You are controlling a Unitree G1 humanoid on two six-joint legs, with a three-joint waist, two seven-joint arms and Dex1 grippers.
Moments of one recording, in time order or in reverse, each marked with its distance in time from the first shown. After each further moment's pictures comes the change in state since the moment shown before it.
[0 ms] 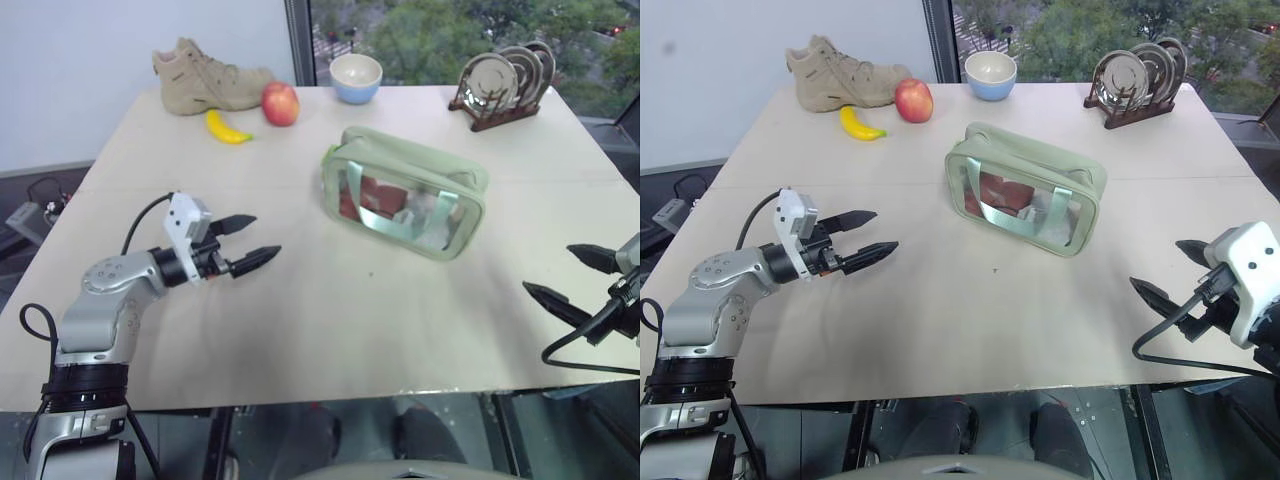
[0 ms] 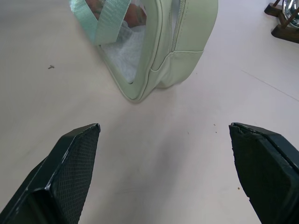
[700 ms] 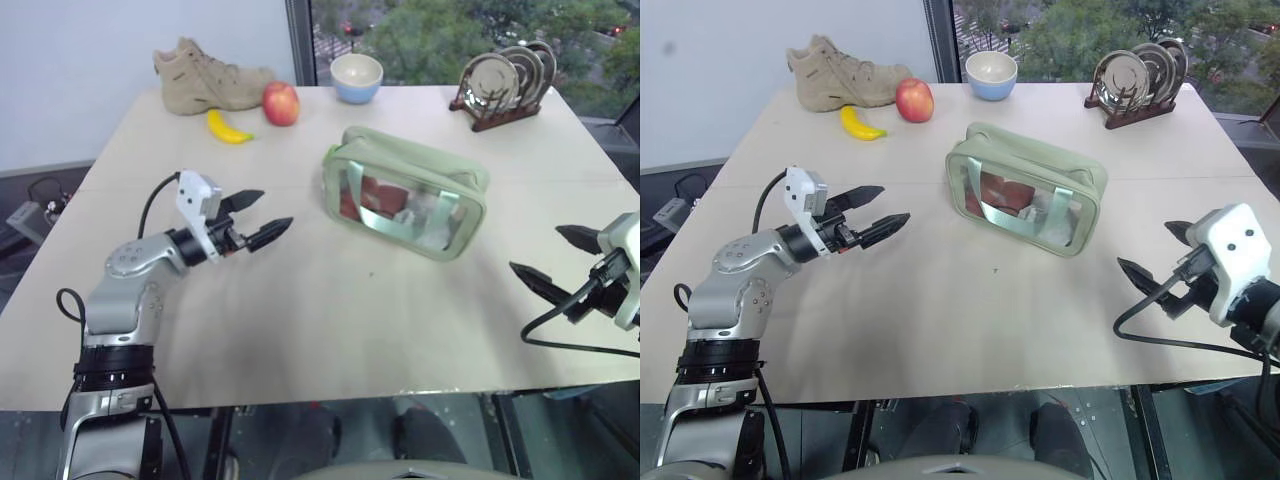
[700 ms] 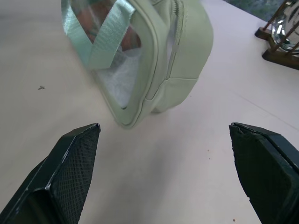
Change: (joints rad) left arm -0.117 -0.108 -0.023 0.023 0.033 -0.011 0.120; right arm -0.151 -0.001 0.133 0.000 -0.029 0.006 -0.101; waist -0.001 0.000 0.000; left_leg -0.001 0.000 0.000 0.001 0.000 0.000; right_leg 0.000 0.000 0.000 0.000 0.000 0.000
